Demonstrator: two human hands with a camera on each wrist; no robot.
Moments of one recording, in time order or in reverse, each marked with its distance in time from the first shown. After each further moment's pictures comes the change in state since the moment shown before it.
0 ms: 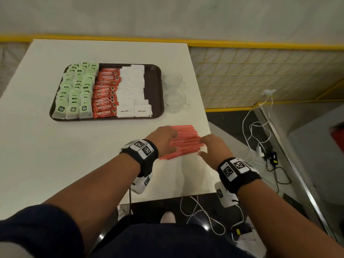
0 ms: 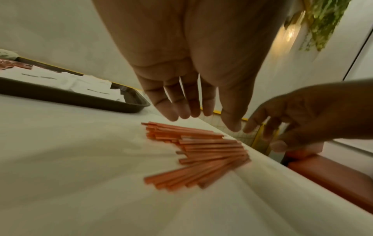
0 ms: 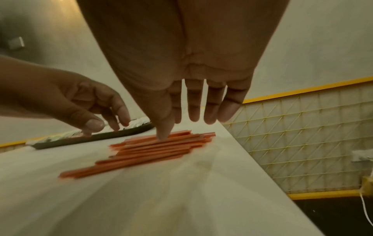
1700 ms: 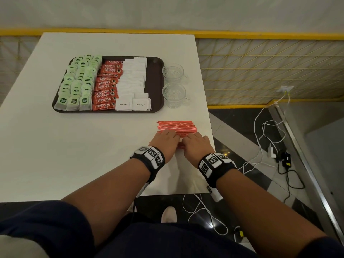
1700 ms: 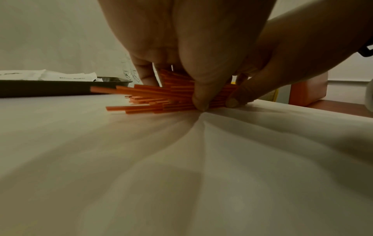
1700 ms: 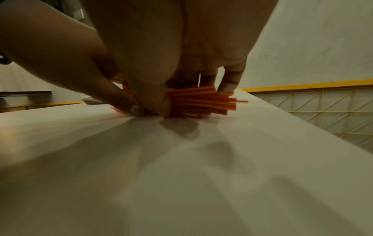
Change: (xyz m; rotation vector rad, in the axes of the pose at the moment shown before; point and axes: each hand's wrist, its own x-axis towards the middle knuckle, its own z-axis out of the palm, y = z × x) left_hand 0.011 0.031 0.053 0.423 0.039 -0.075; right_hand 0.029 -0.010 0.042 -0.203 -0.039 -0.237
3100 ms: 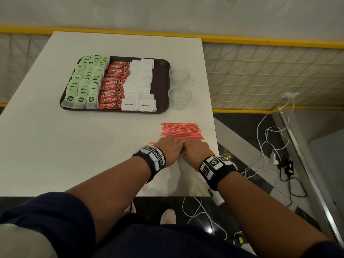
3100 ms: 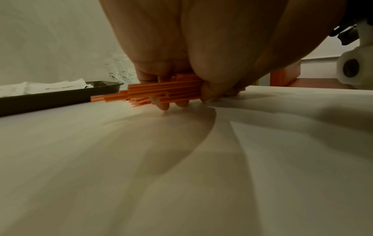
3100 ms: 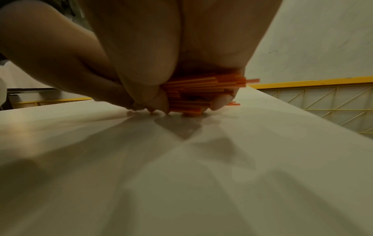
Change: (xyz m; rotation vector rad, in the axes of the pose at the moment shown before) left_hand -0.008 -0.003 0.004 0.057 -0.062 0.101; right_hand 0.007 -0.009 0.004 0.030 -0.090 -0.008
